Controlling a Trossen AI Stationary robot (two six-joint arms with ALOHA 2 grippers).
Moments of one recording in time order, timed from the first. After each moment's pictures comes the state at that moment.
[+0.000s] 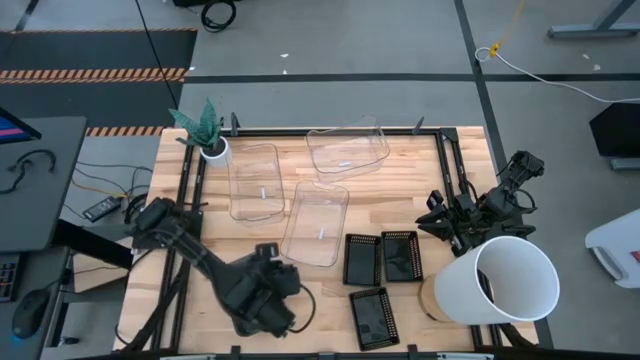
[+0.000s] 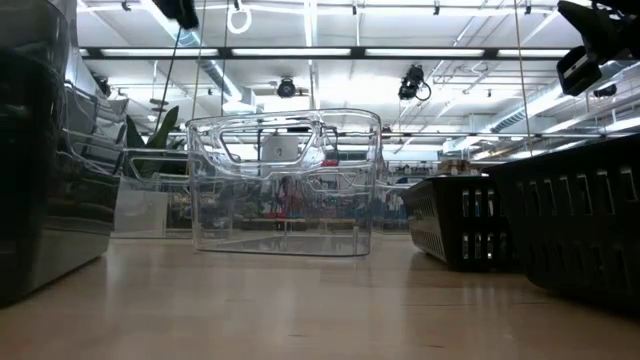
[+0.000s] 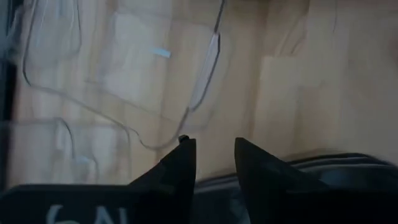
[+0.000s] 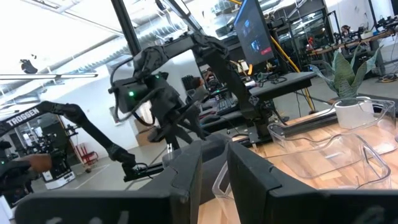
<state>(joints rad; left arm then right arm) -0.65 1.93 1.79 -1.33 -0.54 -0.68 0.72 0.03 0.05 0.25 0.57 0.21</state>
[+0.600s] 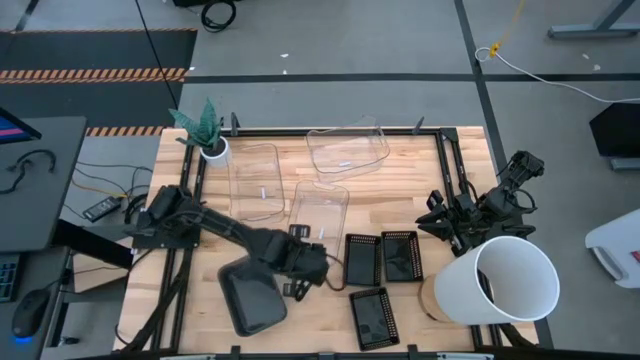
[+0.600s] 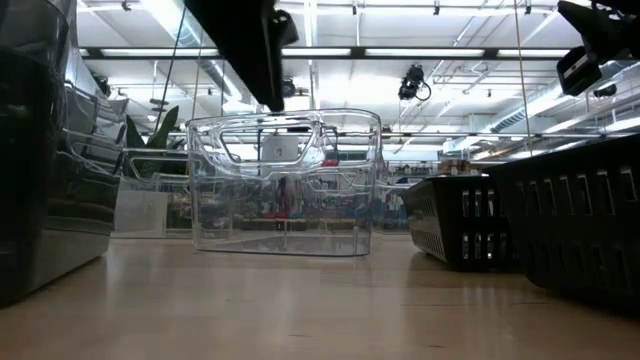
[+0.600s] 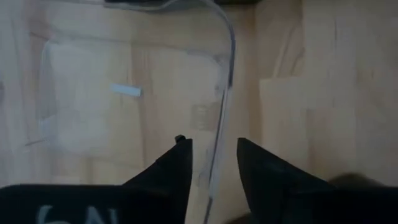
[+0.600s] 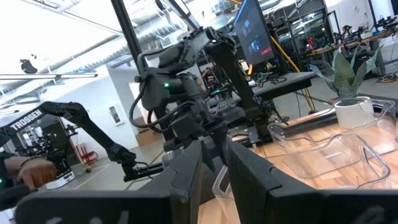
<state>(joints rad) -0.39 1.93 1.67 -1.03 -0.25 -0.25 0.72 0.03 0.05 0.25 0.57 0.21</state>
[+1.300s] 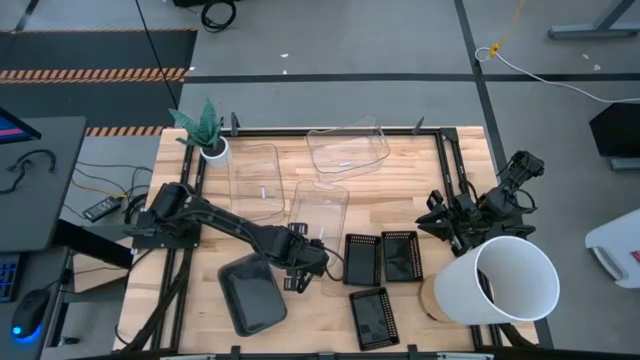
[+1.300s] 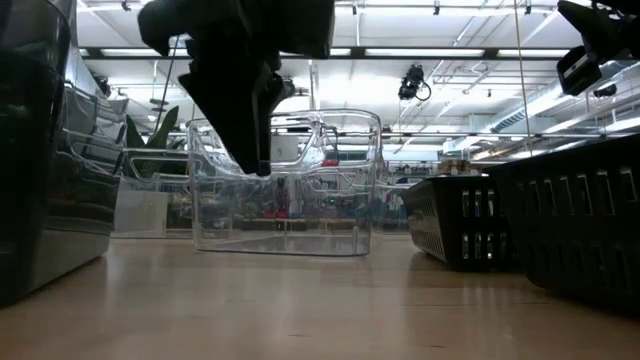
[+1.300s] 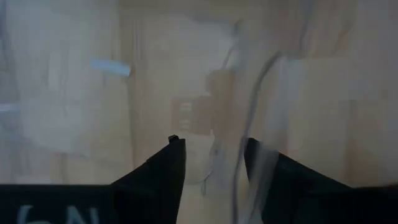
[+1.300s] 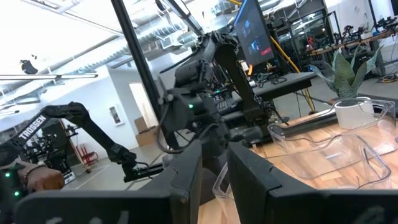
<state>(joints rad) -0.33 1.93 1.49 -0.88 -0.20 -0.25 0.72 0.03 0.05 0.26 0.57 0.21</state>
